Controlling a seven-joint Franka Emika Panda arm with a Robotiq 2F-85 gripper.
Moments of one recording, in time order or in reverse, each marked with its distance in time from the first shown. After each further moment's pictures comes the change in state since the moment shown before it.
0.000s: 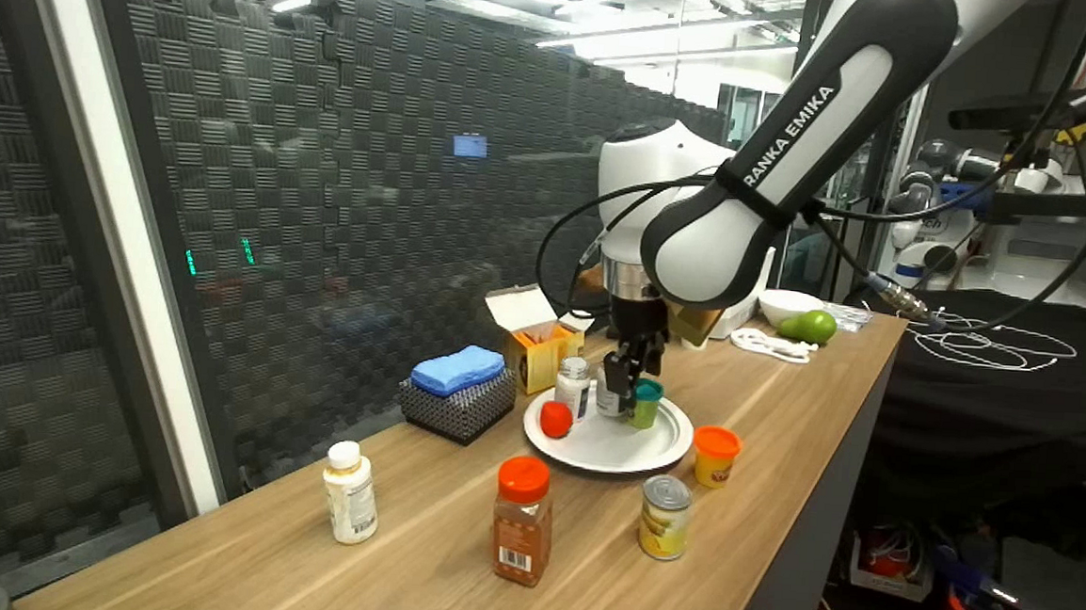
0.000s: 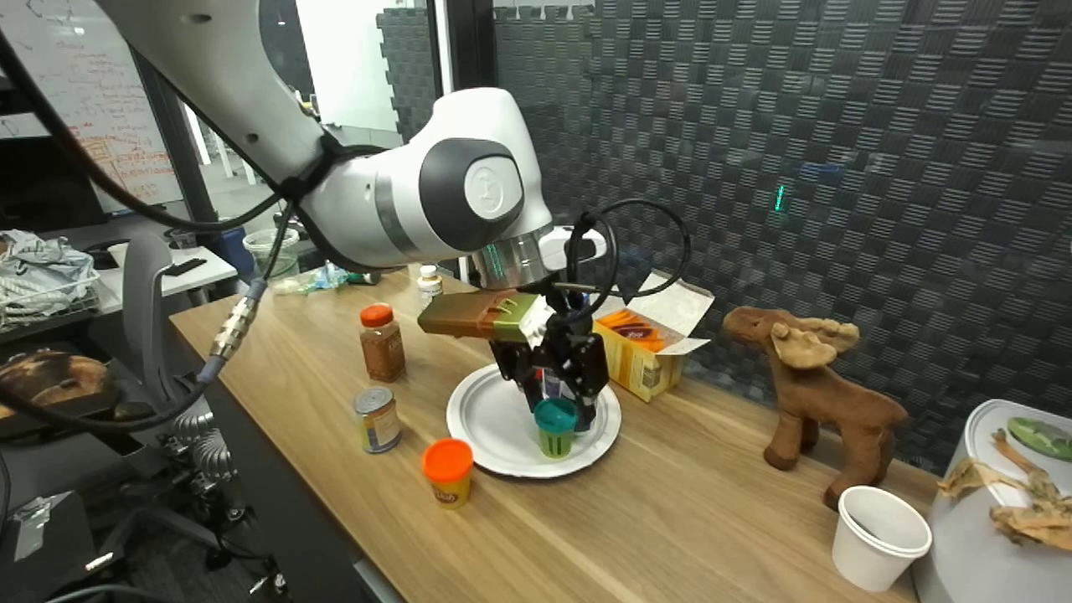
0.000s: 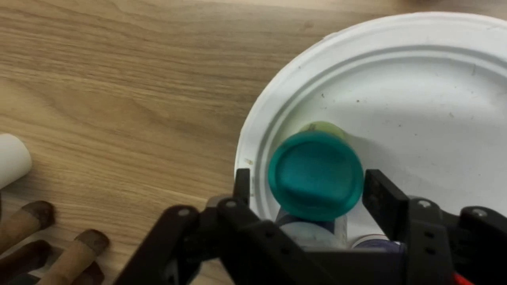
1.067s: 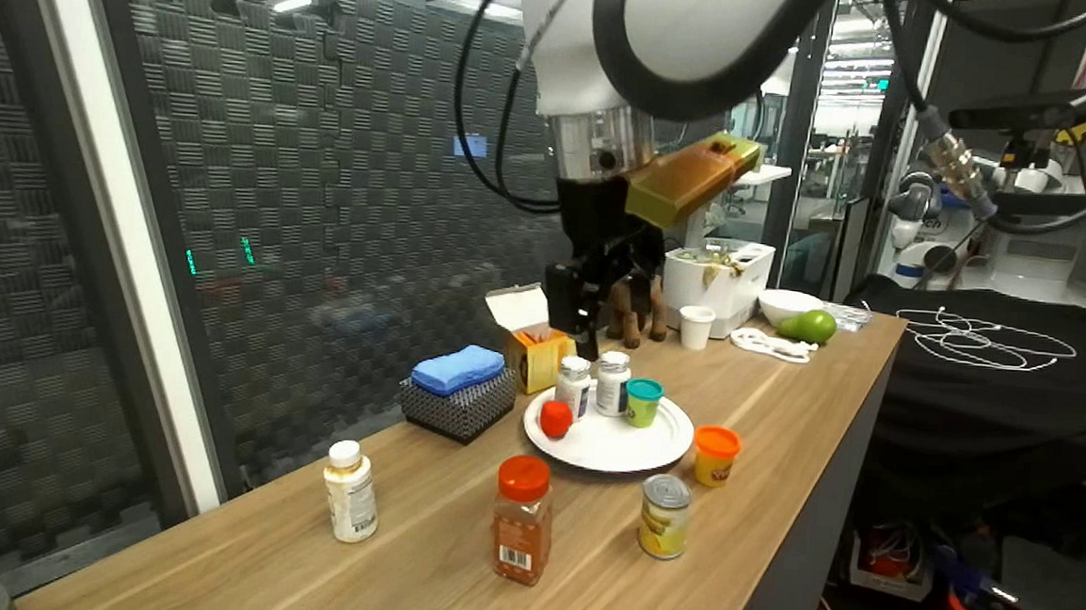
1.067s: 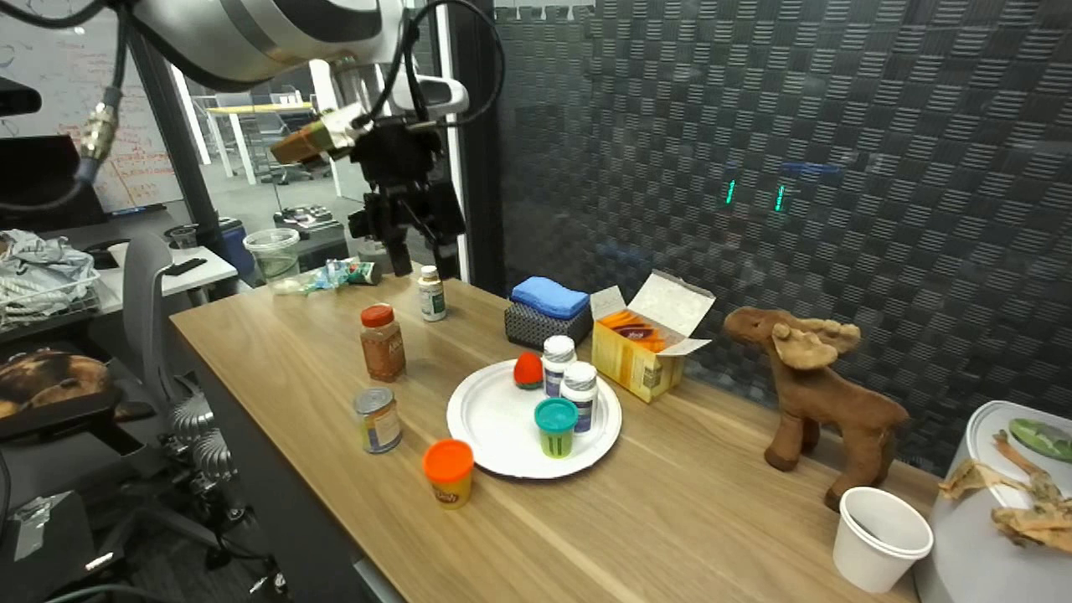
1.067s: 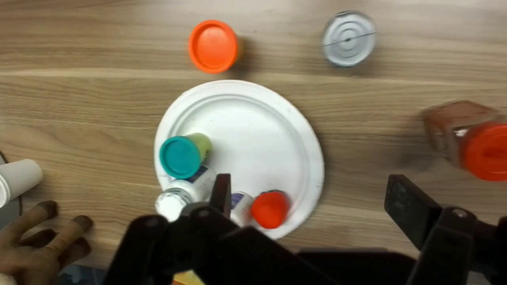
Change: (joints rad) arm 0.120 -0.314 0.188 -0.004 0.104 -0.456 0.218
